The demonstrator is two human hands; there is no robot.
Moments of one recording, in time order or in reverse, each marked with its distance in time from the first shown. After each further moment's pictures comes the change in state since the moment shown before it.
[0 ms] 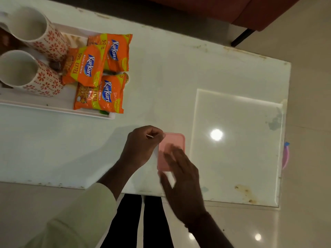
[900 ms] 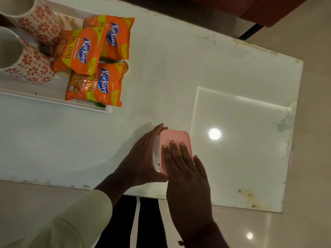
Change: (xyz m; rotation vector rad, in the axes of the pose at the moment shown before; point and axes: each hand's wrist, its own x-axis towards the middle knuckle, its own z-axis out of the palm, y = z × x) left_hand -0.018 -0.045 0.020 0.167 -0.235 0.342; right_hand 0.021 -0.030 -0.024 -0.391 -0.037 -0.062
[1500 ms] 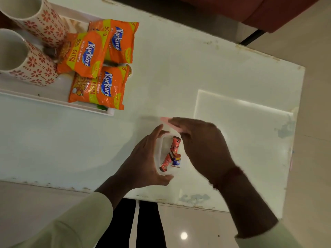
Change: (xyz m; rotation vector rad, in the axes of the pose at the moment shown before) left_hand 0.002 0.000 -0.001 0.061 0.017 -0.061; right_hand 0.090 0.038 -0.034 0.319 -0.136 -0.016
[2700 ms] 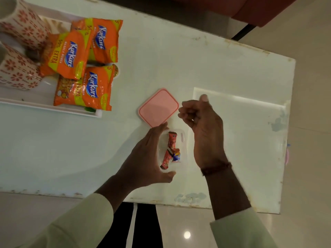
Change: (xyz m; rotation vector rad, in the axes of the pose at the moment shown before) left_hand 0.015 0.025 0.004 0.050 0.026 0.074; right_hand 0.019 0.017 0.006 1.199 0.327 0.353
